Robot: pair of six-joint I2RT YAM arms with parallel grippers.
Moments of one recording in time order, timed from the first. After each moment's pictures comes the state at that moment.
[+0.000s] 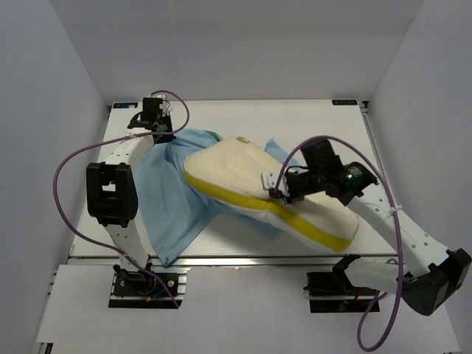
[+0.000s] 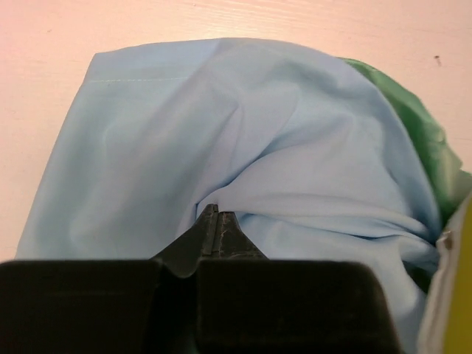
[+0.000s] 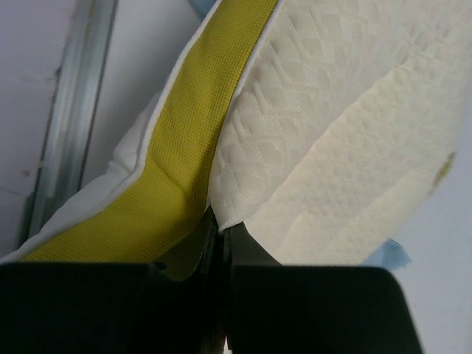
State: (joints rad) left arm -0.09 1.88 1.49 -0.40 -0.06 -0.19; right arm 0.62 1.13 1.19 -0.87 -0.66 -1.05
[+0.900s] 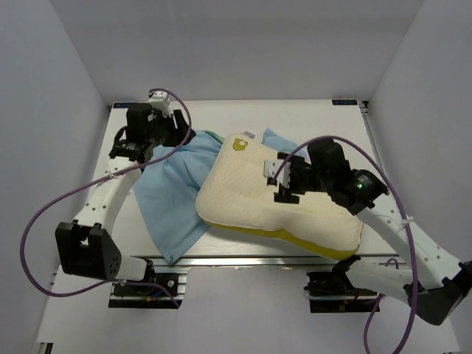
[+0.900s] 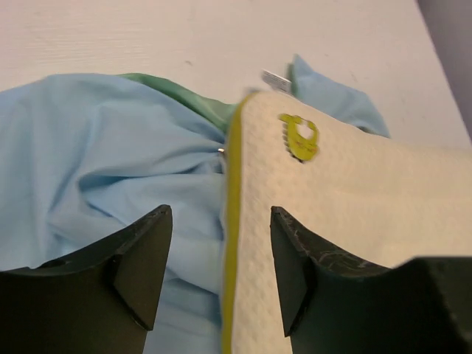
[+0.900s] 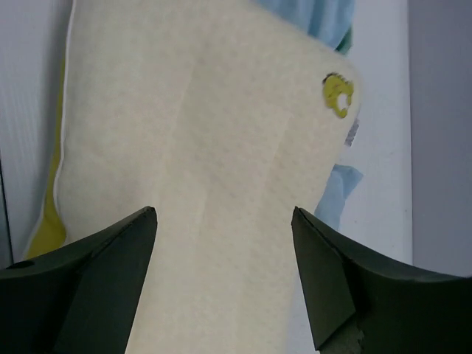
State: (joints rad) left arm -0.15 1.41 1.26 -0.32 0.30 -0.24; right arm 0.69 1.03 1.12 -0.78 -0.37 -0.95
